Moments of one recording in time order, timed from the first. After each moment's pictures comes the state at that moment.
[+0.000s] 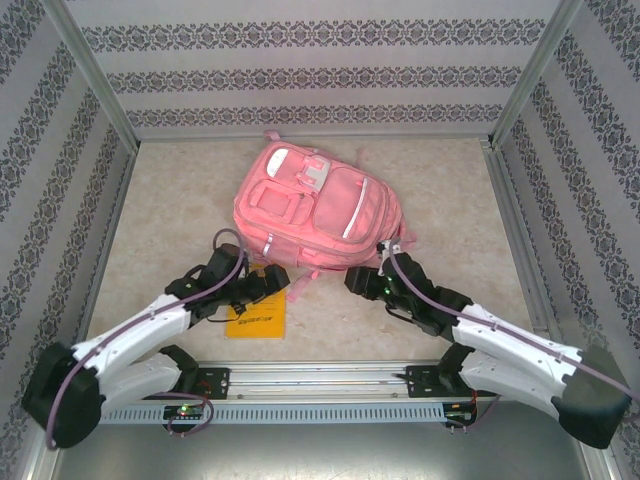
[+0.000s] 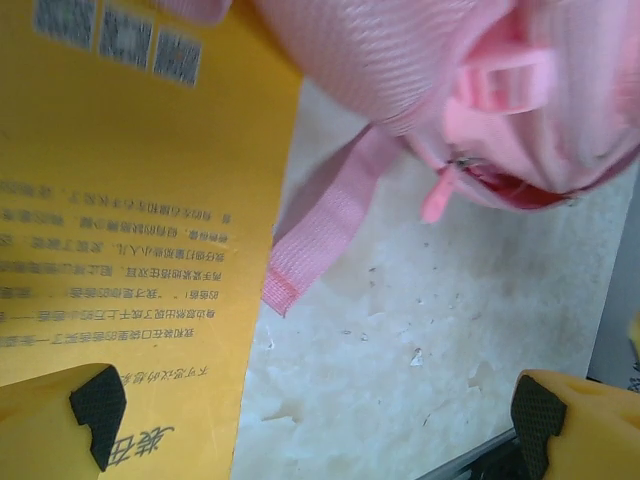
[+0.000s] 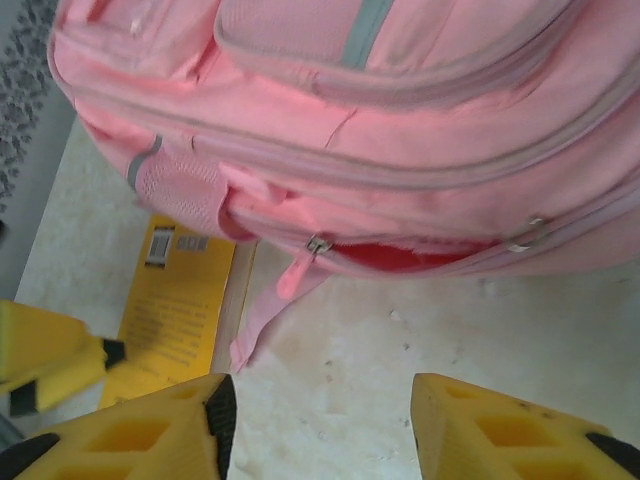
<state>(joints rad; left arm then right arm) -0.56 0.97 0.53 -0.41 0.23 -1.00 0.80 0.94 0.48 -0.15 0.00 0.83</state>
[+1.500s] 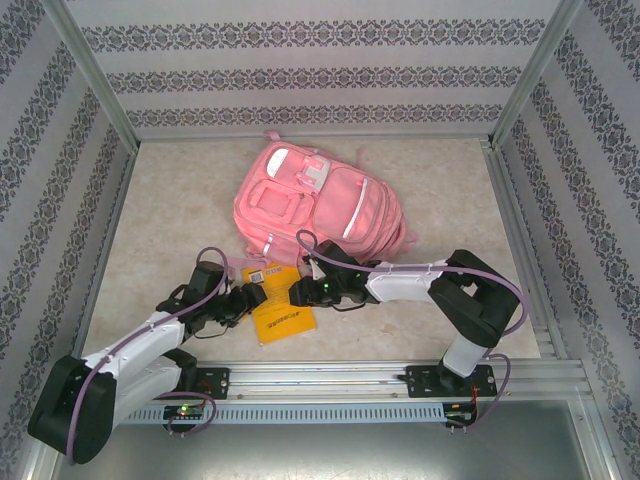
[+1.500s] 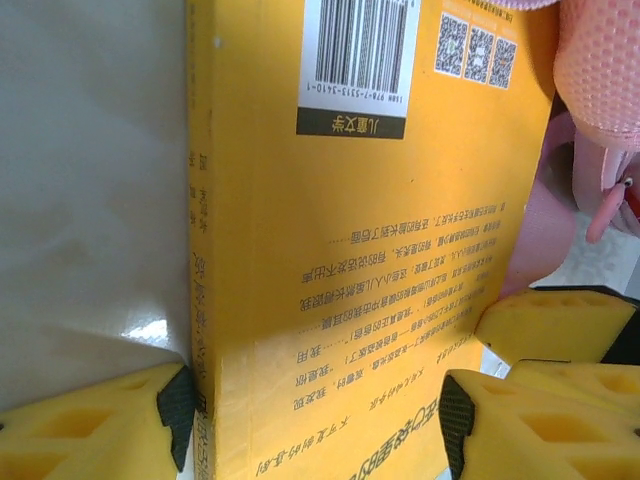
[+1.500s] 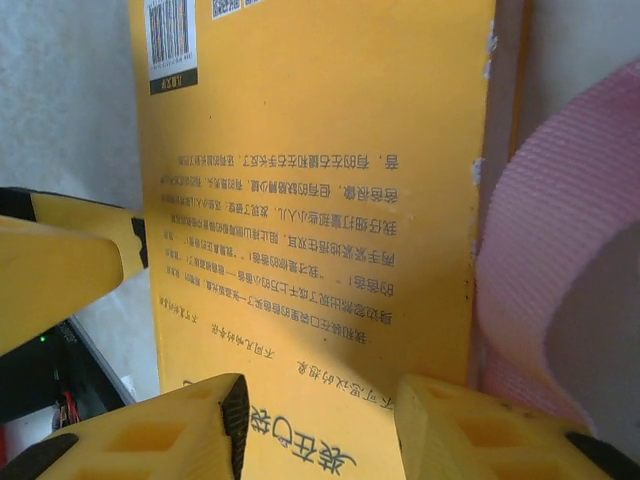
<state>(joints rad) -0.36 0.96 0.25 -0.21 0.42 -0.99 0.89 1.70 0.80 0.00 -0.41 0.83</state>
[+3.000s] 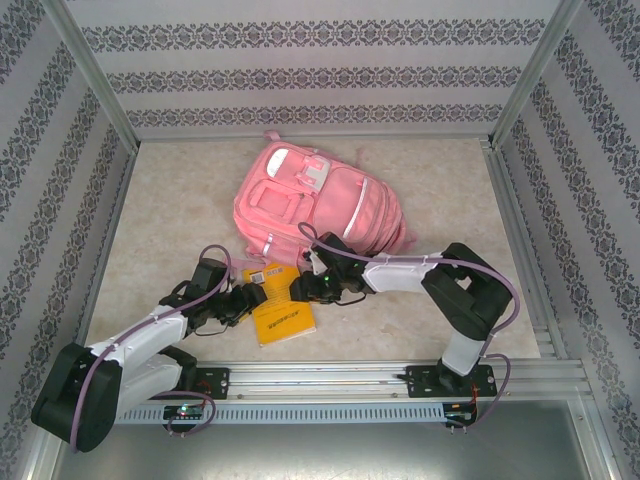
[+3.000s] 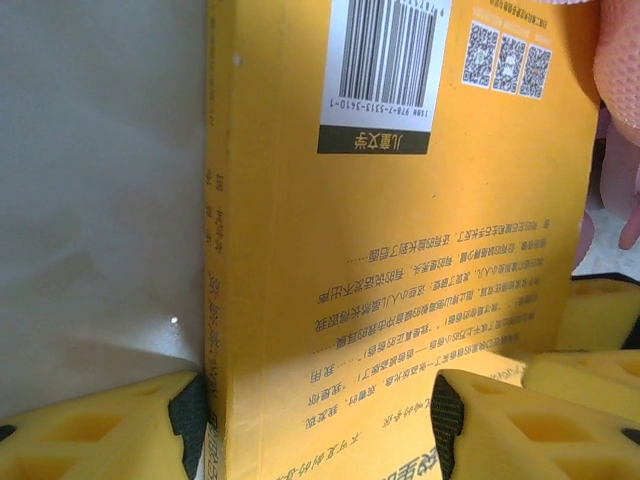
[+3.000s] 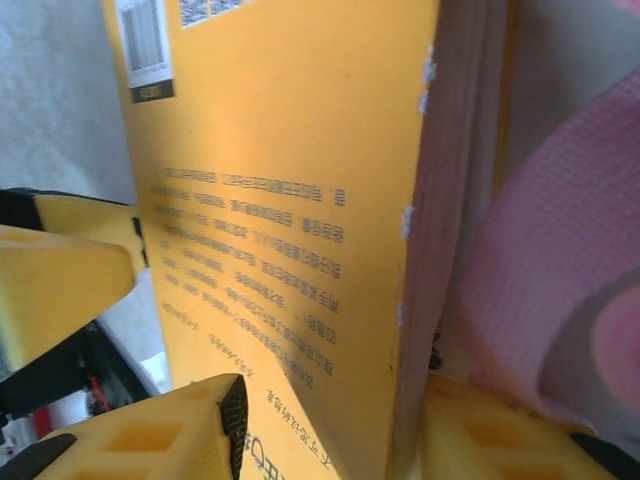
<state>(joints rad) -0.36 1.05 0.27 -0.20 0.44 -0.98 0.84 1.74 0.87 -0.08 -0.54 0.85</state>
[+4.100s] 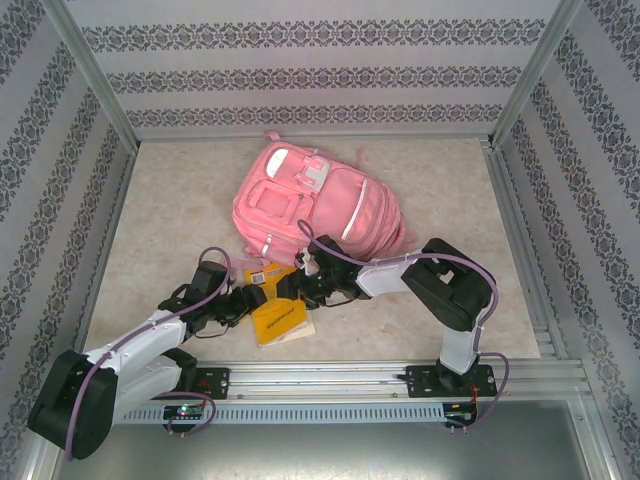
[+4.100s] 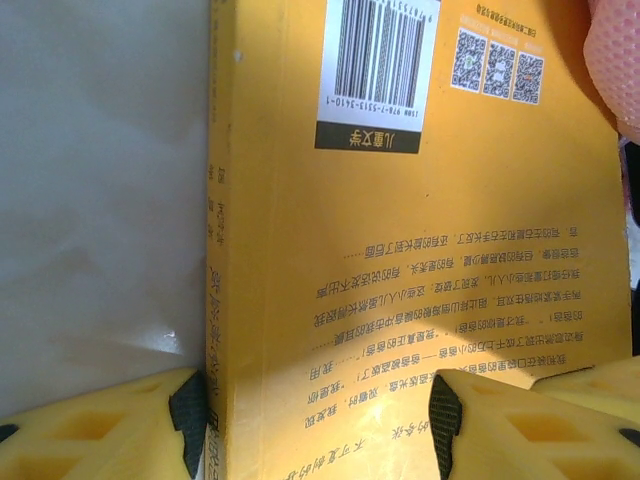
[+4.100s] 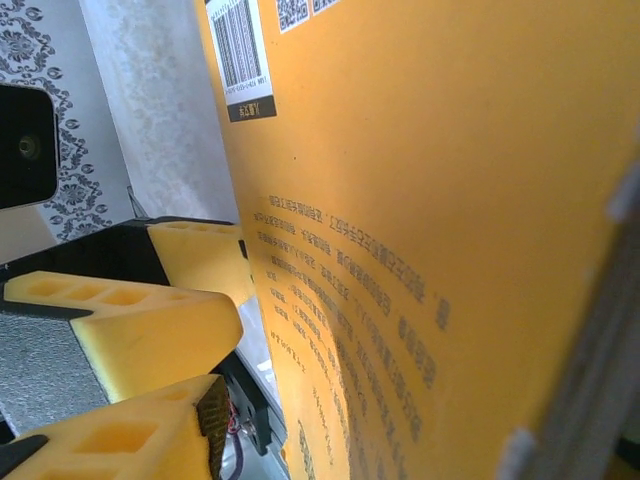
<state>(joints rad) -0.38 1.00 0.25 -0.19 0.41 -0.98 0.85 1.86 0.84 0.26 -0.69 1.12</state>
